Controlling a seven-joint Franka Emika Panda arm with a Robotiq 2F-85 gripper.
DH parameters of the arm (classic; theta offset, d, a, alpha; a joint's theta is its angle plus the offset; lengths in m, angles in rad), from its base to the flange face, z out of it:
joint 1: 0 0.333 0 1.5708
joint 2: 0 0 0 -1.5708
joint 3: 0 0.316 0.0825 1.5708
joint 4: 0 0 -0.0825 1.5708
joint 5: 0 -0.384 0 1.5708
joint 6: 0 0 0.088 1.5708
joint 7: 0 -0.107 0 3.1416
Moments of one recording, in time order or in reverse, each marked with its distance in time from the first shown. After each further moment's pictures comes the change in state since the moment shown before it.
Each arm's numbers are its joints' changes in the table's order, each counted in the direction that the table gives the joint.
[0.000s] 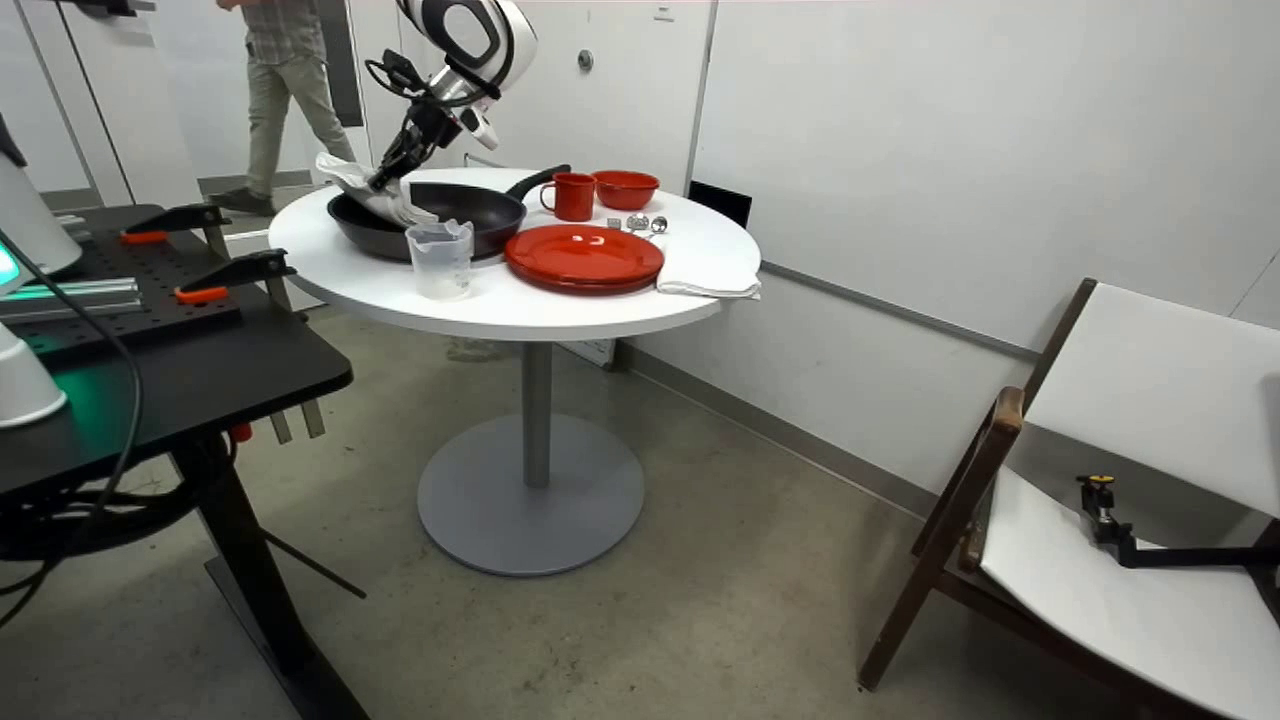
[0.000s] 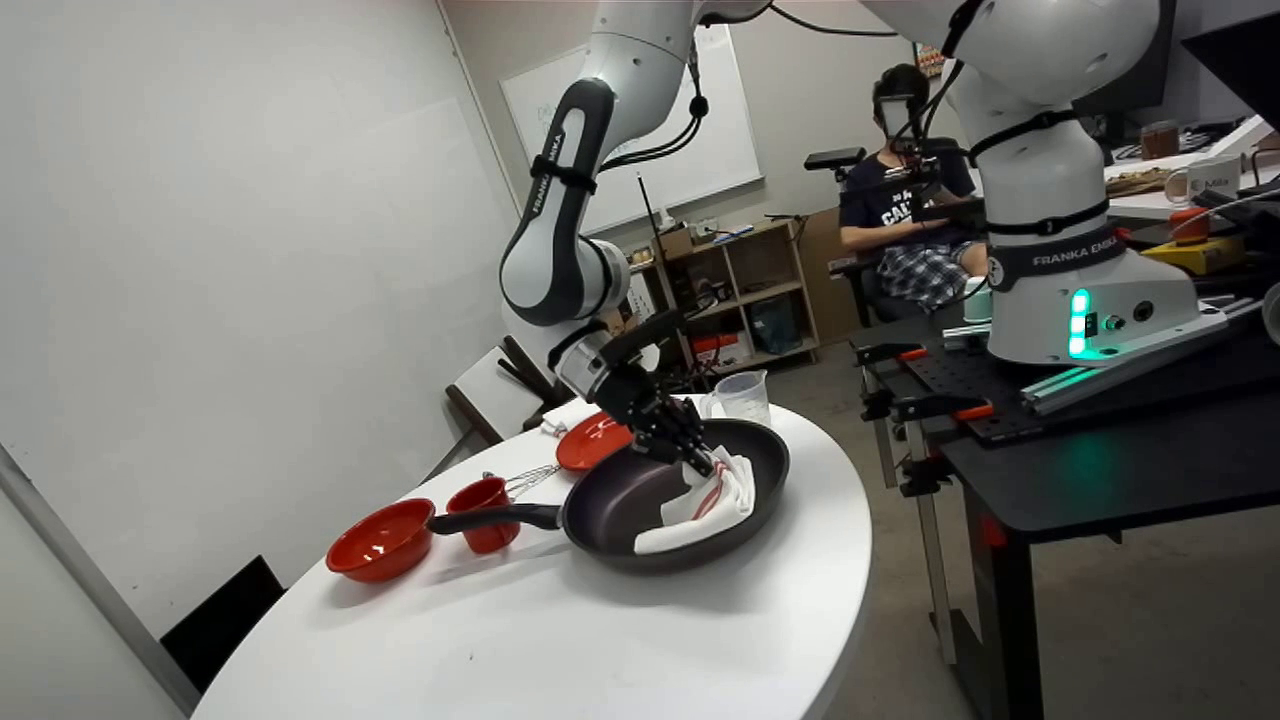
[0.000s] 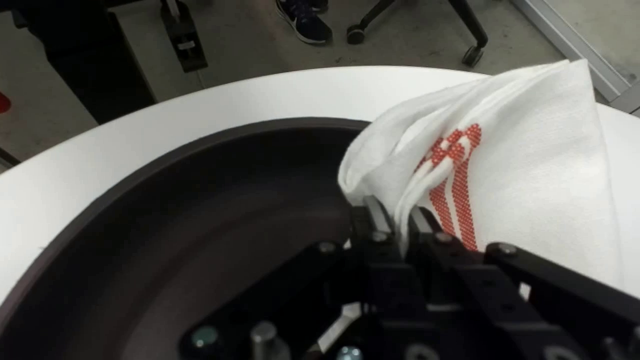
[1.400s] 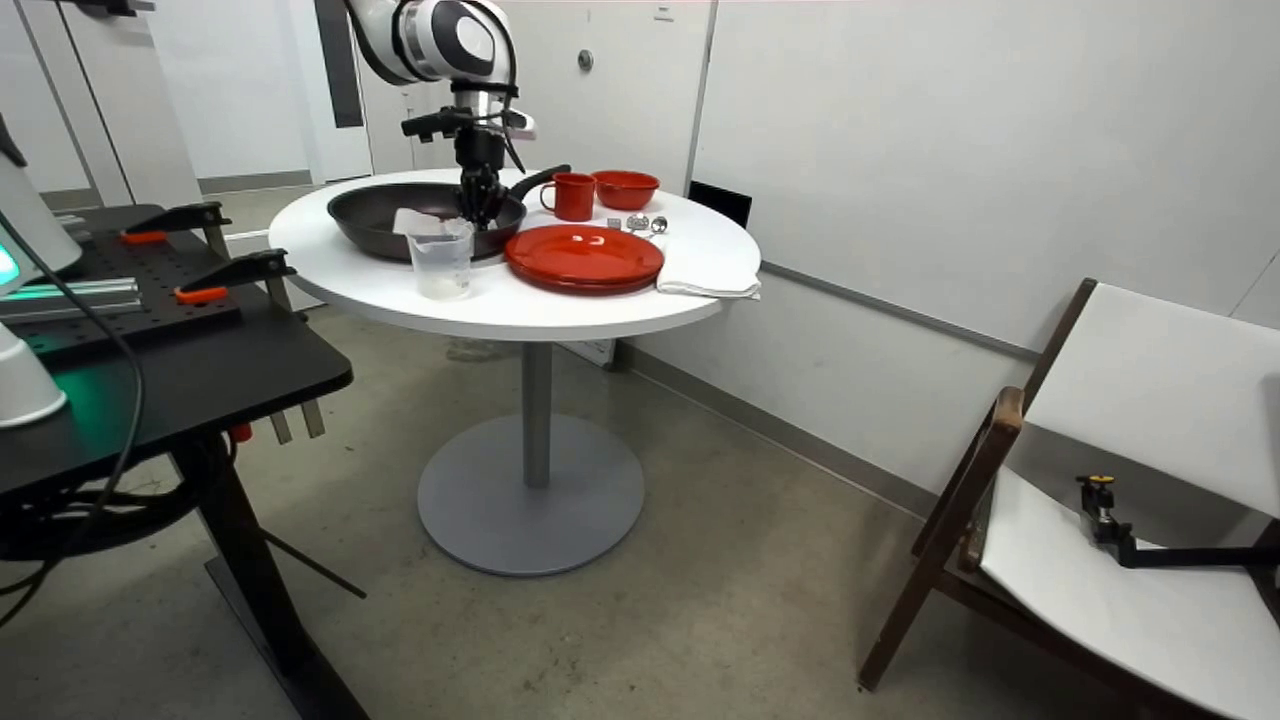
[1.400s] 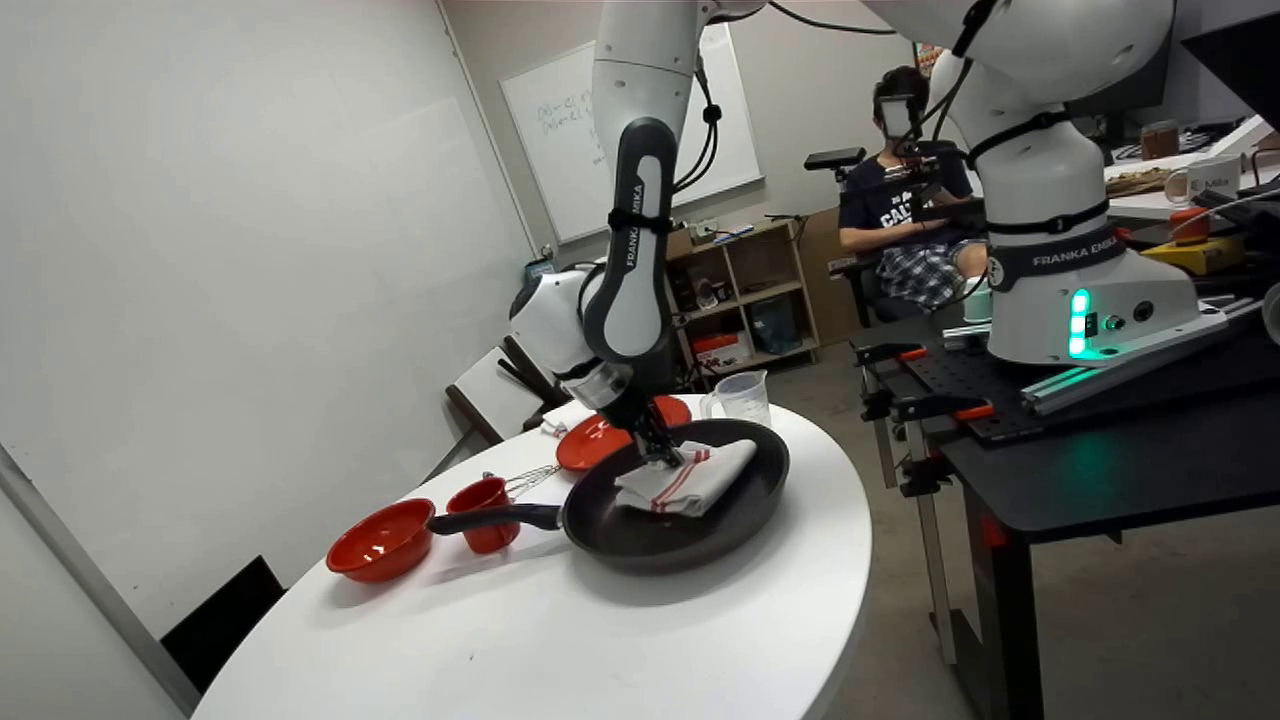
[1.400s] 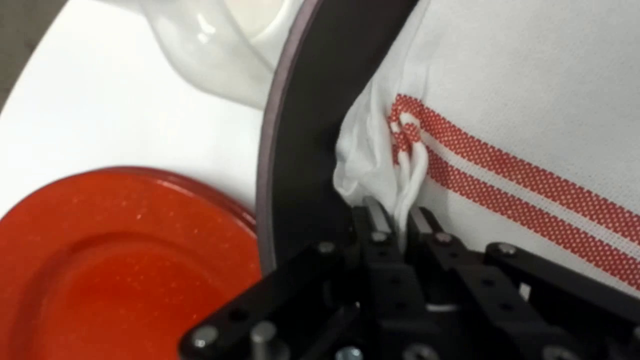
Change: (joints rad) arm 0.161 -0.035 -0.200 -0.072 0.643 -0.488 -0.046
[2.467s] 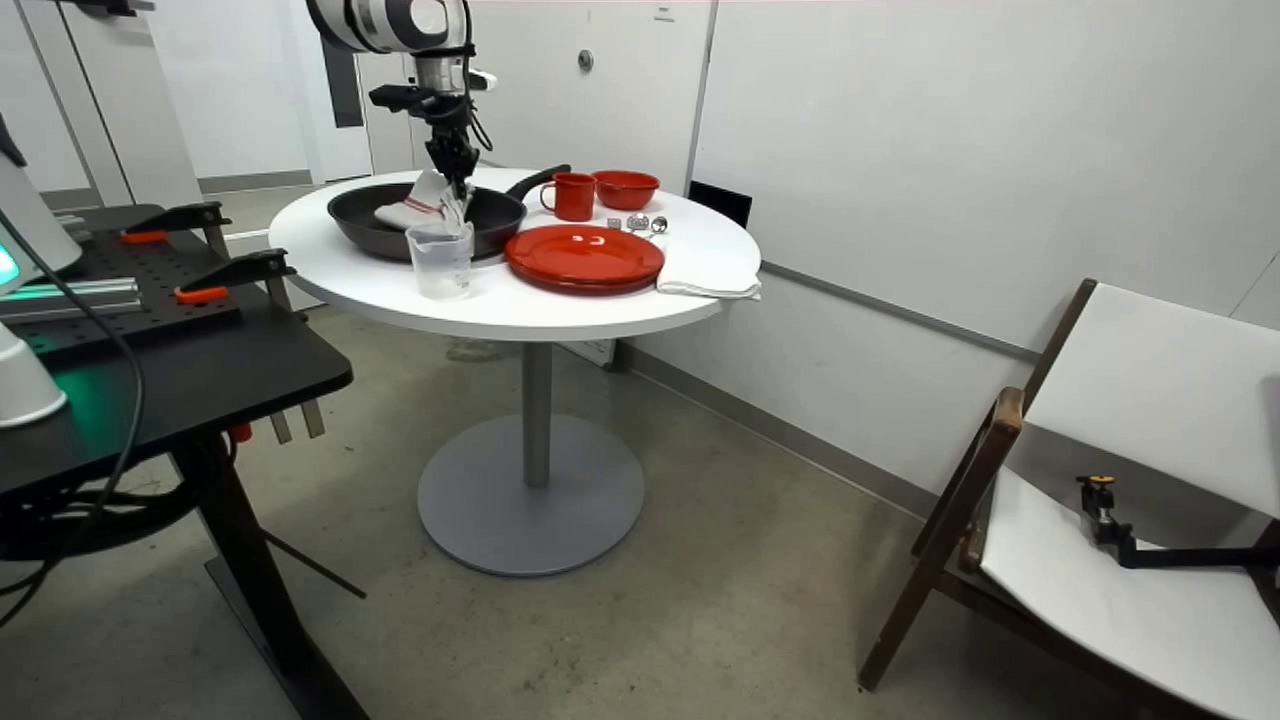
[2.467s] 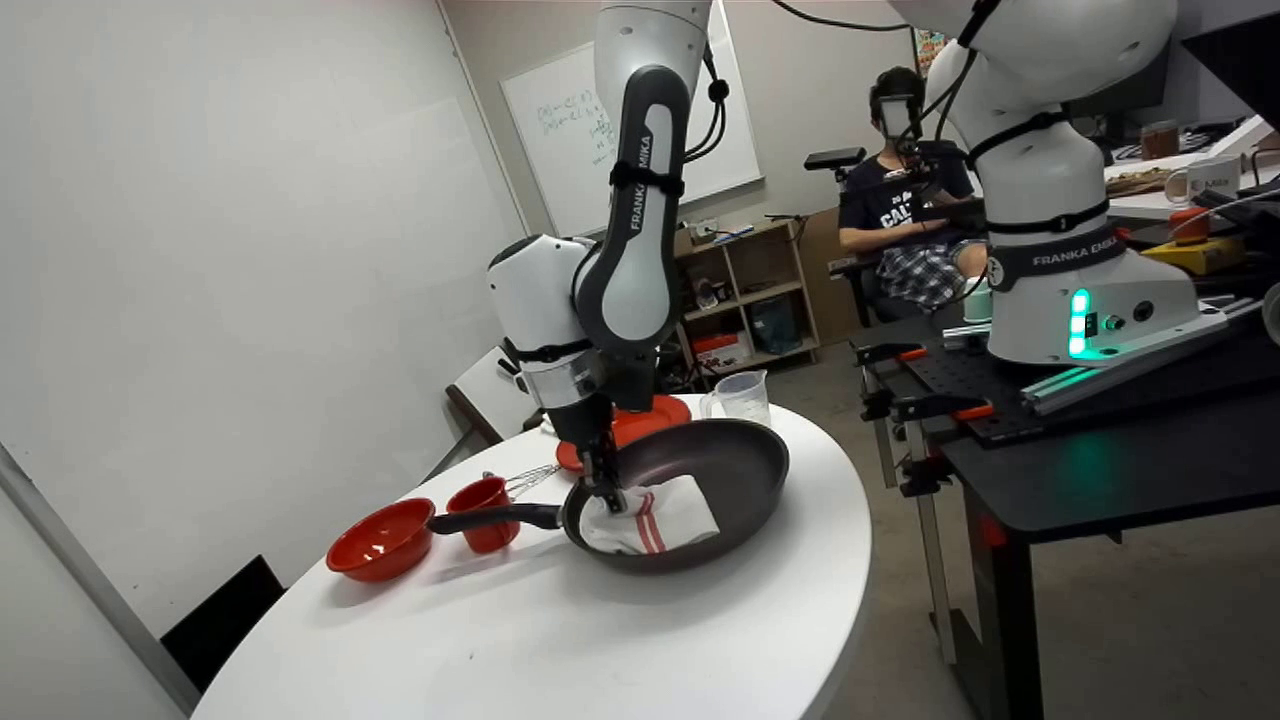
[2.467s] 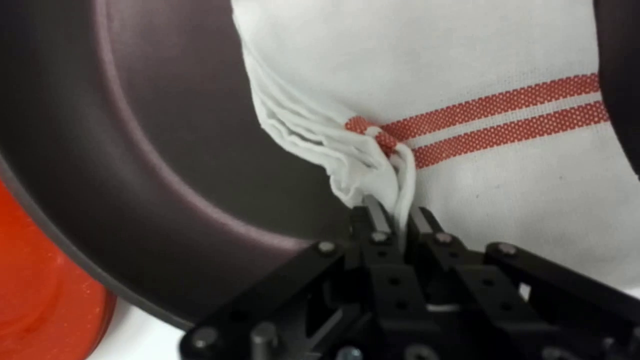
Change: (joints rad) arm 0.047 0.086 0.126 -0.069 -0.107 -0.299 -0.019
